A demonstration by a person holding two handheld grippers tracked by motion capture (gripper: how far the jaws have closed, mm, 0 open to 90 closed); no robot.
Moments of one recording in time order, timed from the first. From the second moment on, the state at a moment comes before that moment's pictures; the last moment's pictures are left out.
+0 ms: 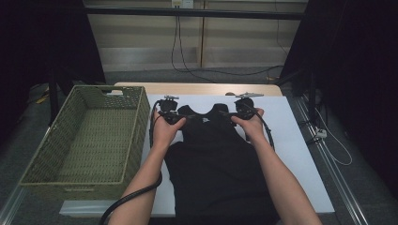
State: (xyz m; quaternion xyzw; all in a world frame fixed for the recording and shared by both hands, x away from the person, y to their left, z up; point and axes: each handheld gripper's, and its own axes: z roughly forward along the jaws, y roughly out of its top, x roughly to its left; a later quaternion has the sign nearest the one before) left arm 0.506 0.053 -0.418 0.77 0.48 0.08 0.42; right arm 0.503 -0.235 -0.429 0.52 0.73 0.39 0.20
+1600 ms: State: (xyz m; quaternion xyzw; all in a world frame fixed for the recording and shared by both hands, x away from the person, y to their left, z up) left arm 0.555 0.037 -0.424 0.78 0.49 0.14 0.37; right arm 0.524 -0.245 -0.429 0.54 0.71 0.42 0.18
